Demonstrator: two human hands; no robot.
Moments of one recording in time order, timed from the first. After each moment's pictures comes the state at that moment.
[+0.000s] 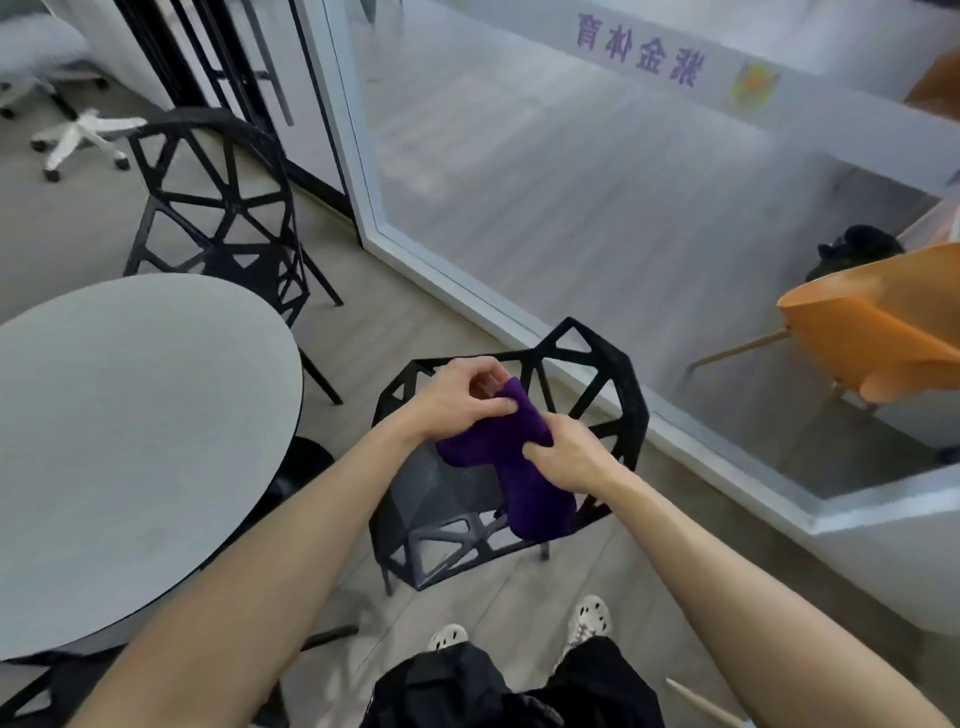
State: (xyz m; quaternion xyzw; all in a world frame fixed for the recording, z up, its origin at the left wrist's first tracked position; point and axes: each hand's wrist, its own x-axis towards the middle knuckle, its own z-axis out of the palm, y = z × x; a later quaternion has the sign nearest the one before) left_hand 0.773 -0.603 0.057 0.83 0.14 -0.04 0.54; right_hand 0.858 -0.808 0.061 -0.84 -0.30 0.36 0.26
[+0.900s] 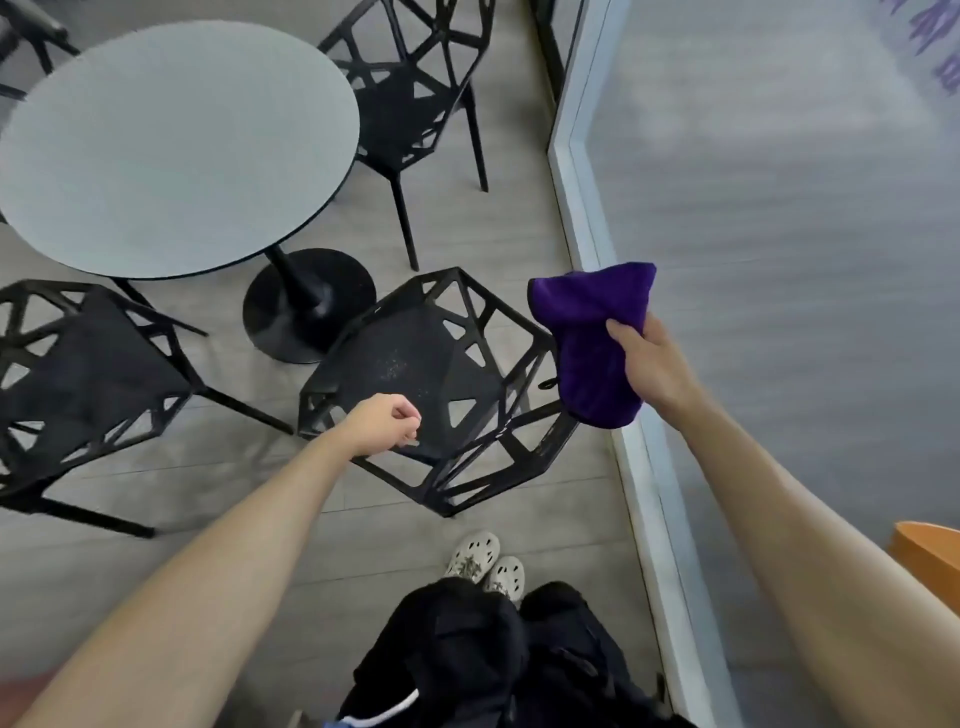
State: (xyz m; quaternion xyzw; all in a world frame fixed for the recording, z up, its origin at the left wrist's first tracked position) left_hand 0.826 -0.767 -0.088 0.57 0.64 -0.04 0.52; right_hand 1.188 -0.789 0.048 -0.73 -0.41 0.46 0.29
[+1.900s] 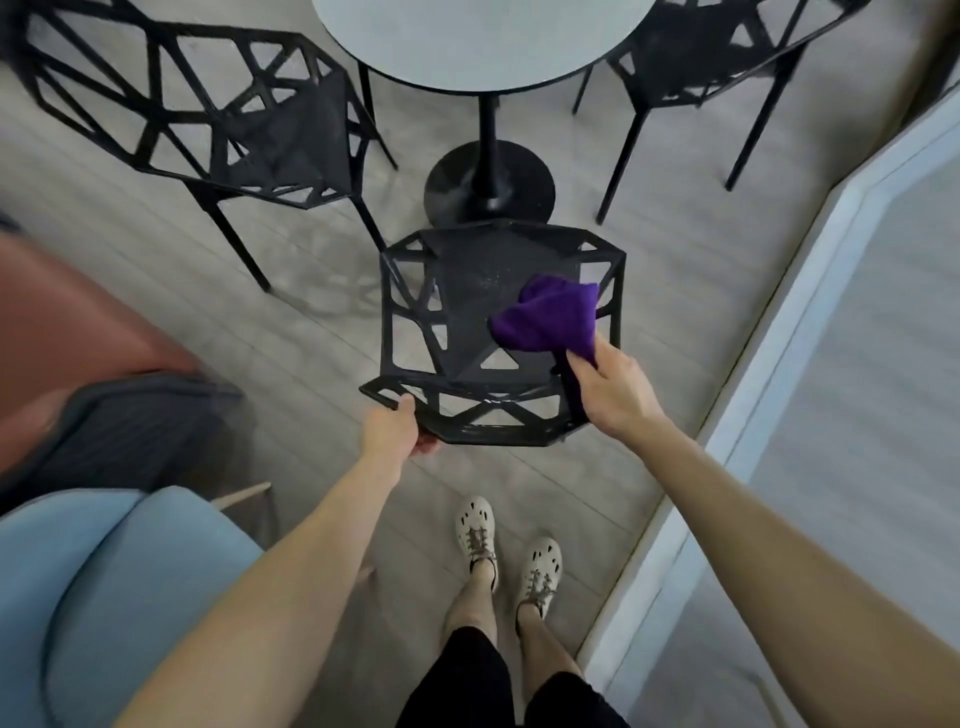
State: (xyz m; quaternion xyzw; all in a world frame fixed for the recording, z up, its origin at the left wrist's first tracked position) left_hand 0.921 -0.944 -0.146 -0.13 0.80 0.39 0.44; right_hand 1.136 -0.769 -0.039 -0.49 -0.73 0.48 0.03
